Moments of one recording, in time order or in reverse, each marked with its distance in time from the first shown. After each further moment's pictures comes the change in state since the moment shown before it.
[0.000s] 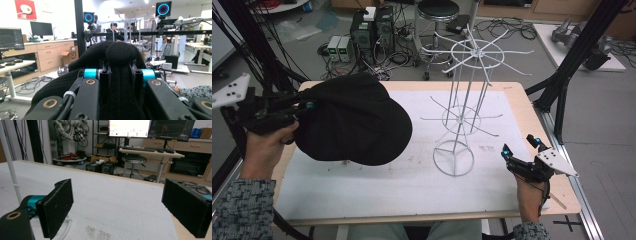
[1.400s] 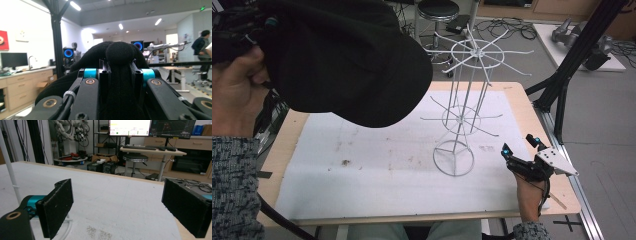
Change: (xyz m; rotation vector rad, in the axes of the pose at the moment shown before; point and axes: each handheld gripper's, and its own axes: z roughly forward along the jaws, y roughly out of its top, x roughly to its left) left arm 0.009 0.137 0.043 -0.205 -0.189 0.008; right arm -0.002 -0.001 0.003 0.001 0.007 0.030
